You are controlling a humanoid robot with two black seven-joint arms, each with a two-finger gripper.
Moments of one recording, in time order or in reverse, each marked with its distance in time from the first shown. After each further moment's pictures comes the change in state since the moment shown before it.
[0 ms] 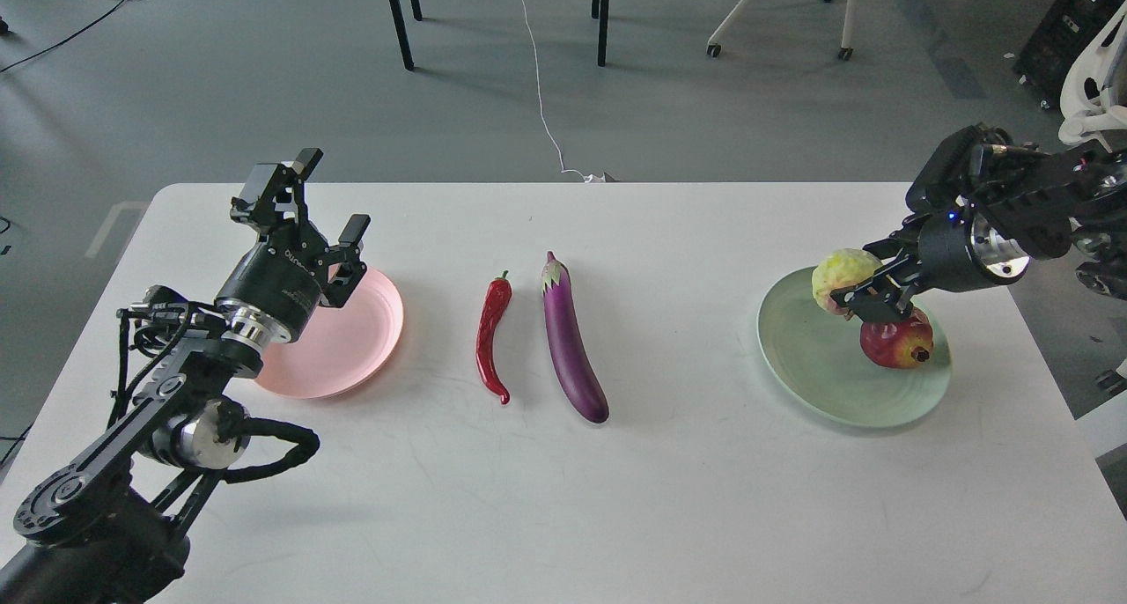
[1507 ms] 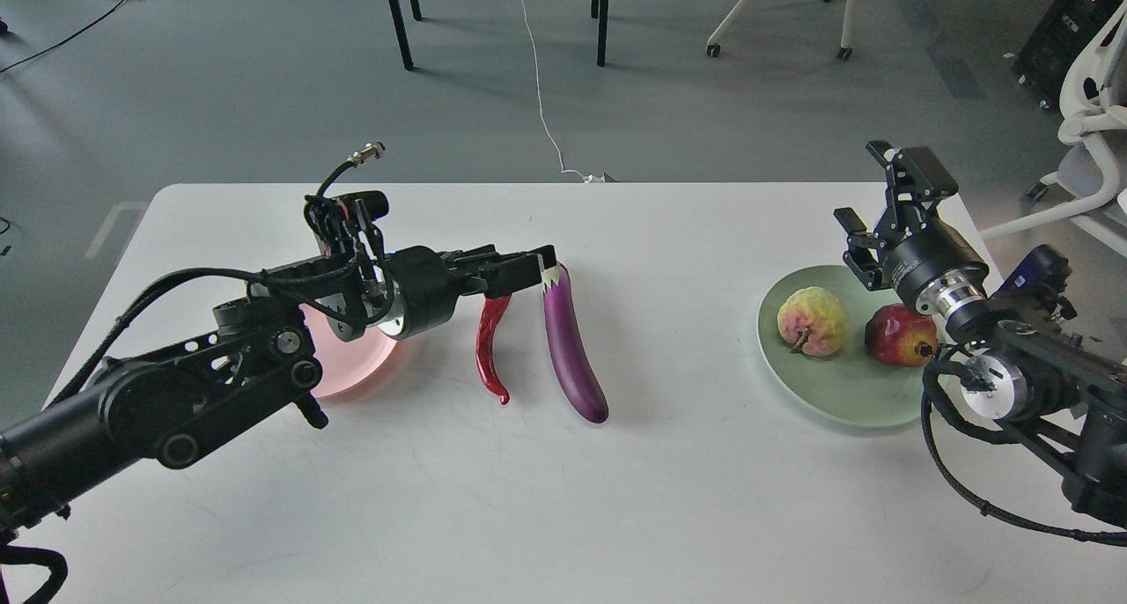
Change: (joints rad) left arm -0.560 0.030 0.654 0.044 0.900 -0.161 0.334; right arm -0.962 -0.004 1.407 0.003 1.232 -0.026 0.000
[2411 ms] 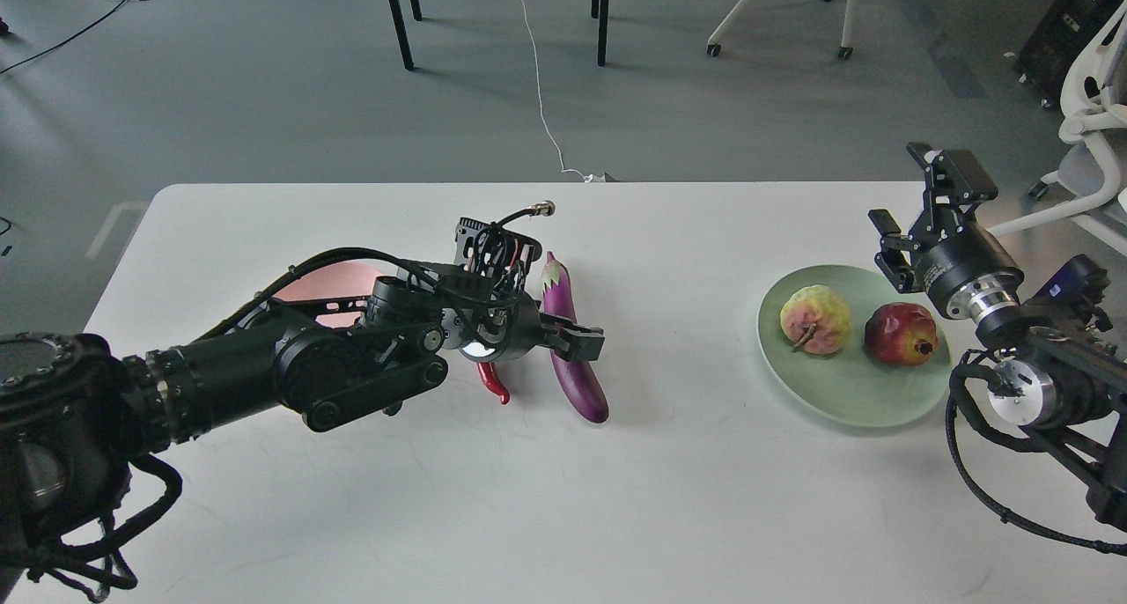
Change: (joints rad) left arm -0.199 -0.207 0.340 0.267 -0.034 -0.110 0.095; right arm -0.029 -0.027 0.041 0.003 0.001 0.001 0.000
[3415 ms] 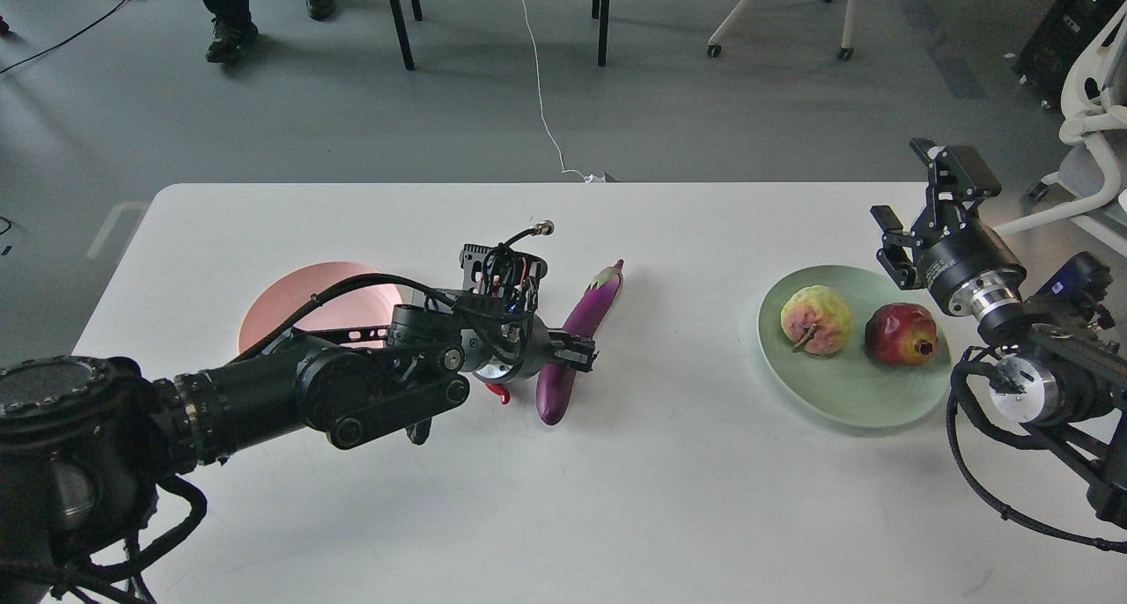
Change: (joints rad) left arm 0.038 -0.056 -0.023 0.012 -0.135 0.020 0.118; right arm 0.002 -0.001 0.009 0.000 0.000 0.000 0.000
